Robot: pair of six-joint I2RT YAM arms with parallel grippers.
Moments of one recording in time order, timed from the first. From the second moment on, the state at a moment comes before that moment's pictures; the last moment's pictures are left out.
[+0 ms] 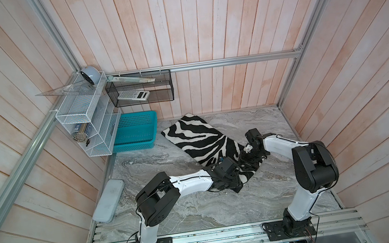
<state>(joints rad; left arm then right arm) -1.03 1.96 1.25 -0.29 0.12 -0.96 0.24 1.76 1.08 -0.75 -0.44 0.64</state>
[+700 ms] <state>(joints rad) -1.01 1.96 1.22 -0.26 0.15 -0.98 0.07 1.45 0.83 -0.80 -0.53 0.58</state>
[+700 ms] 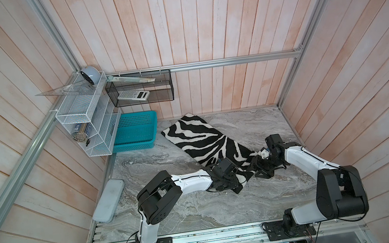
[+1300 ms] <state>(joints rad) -1.00 1.84 1.09 -0.24 0.17 -1.00 0.10 1.56 0.76 -0.62 -0.48 0.66</state>
